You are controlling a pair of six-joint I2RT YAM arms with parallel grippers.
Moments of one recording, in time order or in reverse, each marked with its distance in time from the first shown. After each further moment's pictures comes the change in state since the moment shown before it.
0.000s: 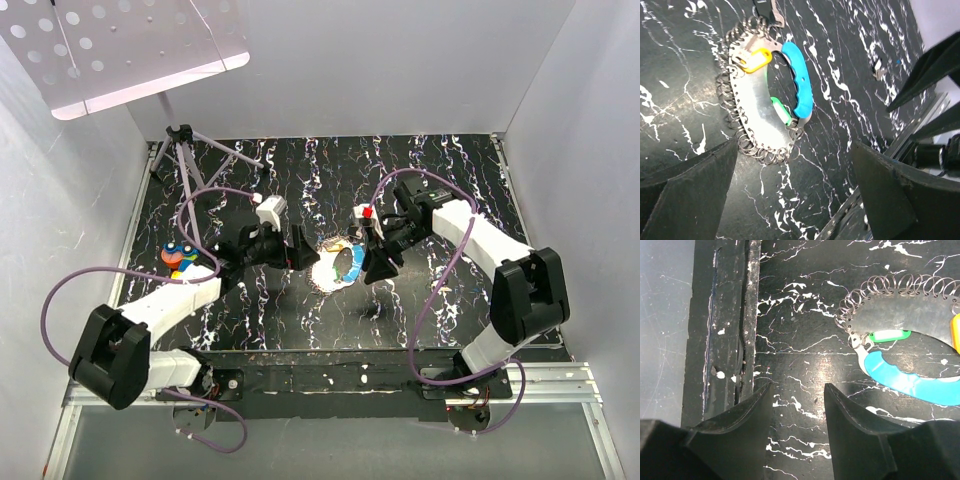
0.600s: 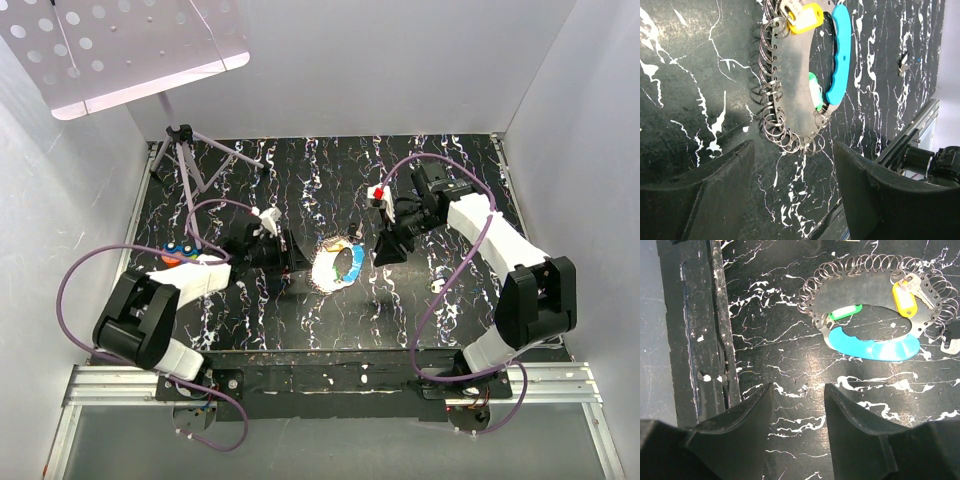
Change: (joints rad) left arm 0.096 0.190 -0.055 0.069 0.116 -0.161; right arm -0.084 -0.043 0.070 0.005 0.102 0.130
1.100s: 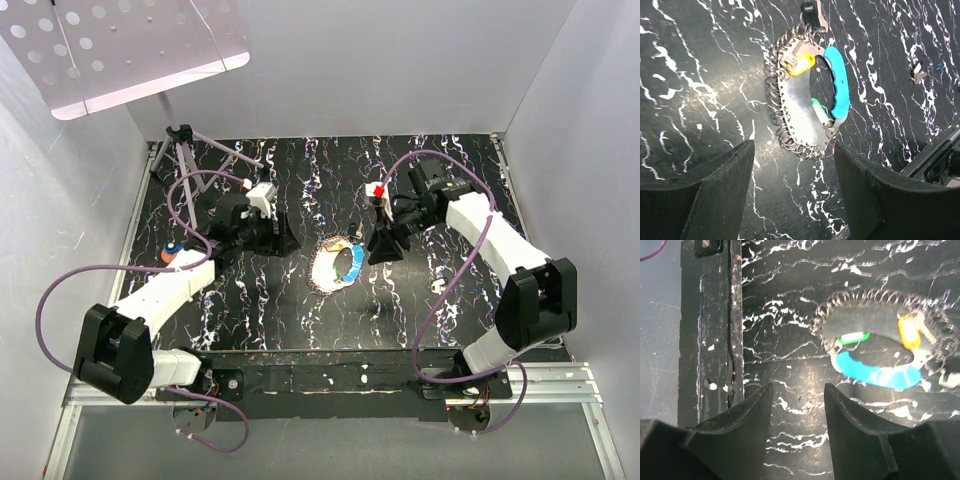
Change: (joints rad) left arm -0.005 -0.161 0.183 -0.285 -0.155 0.289; right arm 0.005 -0.028 -0.016 0.036 -0.107 -0.018
